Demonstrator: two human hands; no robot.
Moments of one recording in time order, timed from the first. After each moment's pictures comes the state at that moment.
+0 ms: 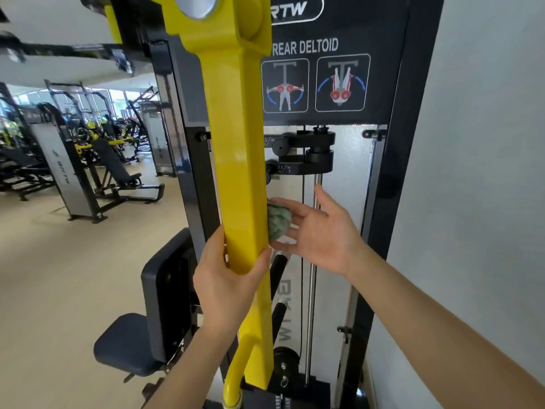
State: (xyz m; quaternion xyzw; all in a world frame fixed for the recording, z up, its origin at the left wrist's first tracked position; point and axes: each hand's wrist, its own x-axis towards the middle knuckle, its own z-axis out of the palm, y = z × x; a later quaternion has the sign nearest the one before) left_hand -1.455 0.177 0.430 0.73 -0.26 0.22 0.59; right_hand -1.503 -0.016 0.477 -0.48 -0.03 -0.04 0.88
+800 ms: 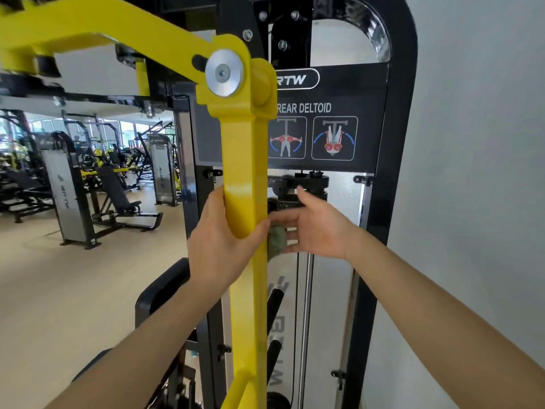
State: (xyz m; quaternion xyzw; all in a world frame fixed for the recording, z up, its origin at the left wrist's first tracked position) left_hand -1.441 0.175 0.534 0.73 -0.33 0.30 0.52; right_hand -1.496 -0.030 0.562 -0.66 0.00 -0.01 0.75
